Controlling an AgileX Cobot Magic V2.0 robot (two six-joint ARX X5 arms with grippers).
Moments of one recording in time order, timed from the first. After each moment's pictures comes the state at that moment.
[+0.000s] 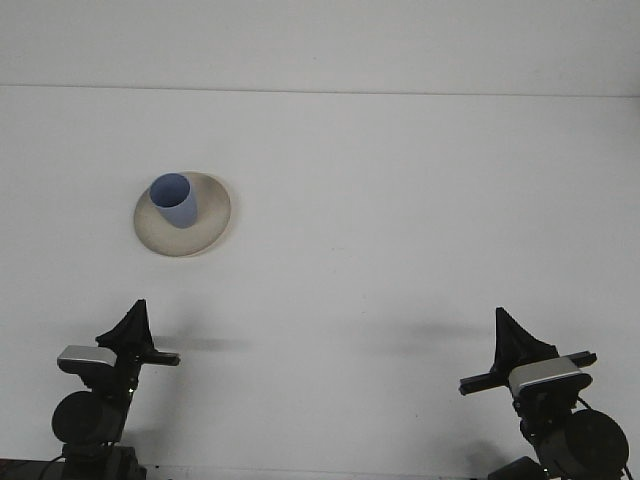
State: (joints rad) left arm -0.03 0.01 0.03 0.15 0.03 -0.10; right arm 0.41 0.19 0.51 -0.35 0.16 -0.01
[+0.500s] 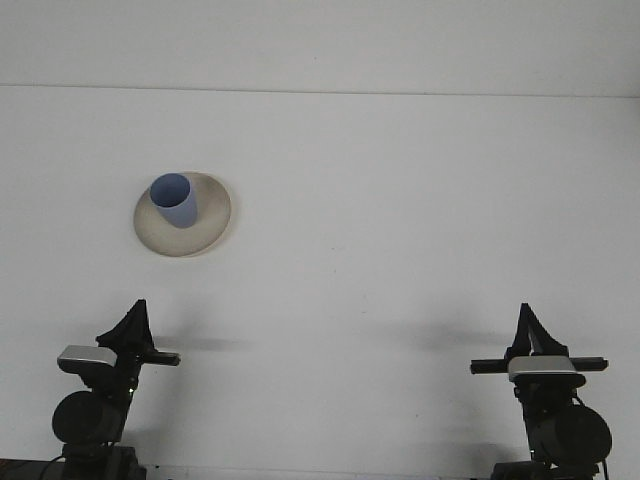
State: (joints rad) left arm -0.03 0.01 0.03 0.15 0.03 -0.10; right arm 0.07 0.10 0.24 -0.12 0.05 -0.16
